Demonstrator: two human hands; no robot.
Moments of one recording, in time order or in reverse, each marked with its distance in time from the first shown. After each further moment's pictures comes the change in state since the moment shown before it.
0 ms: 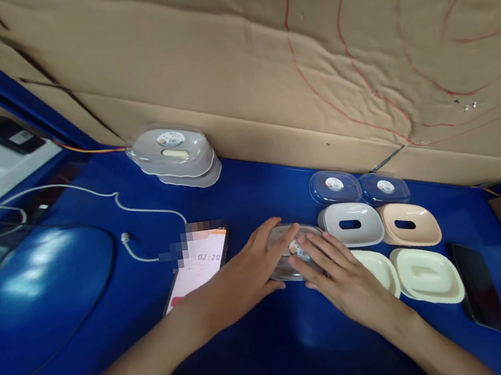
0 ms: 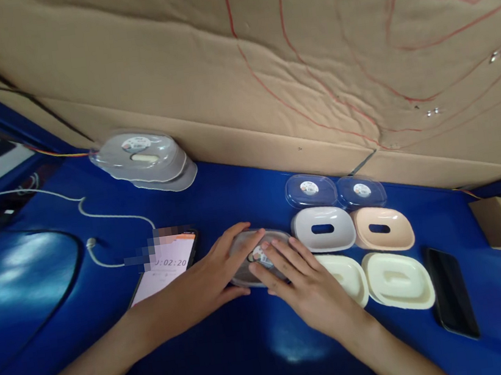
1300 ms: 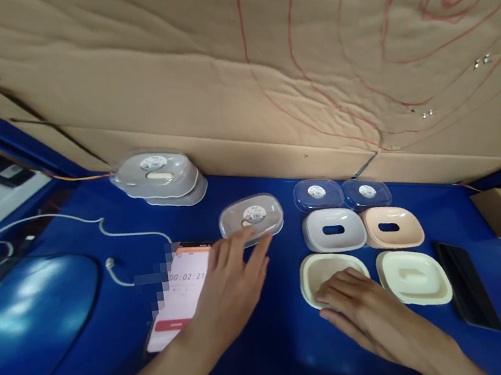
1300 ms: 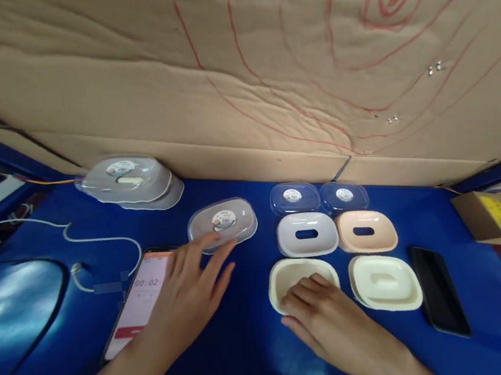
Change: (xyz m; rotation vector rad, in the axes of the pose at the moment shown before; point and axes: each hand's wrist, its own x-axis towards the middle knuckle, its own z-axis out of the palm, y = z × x) left_hand 0.013 0.022 0.008 0.487 0.421 -0.097; right_hand -0.029 0.001 -0.052 0.406 -0.247 0.231
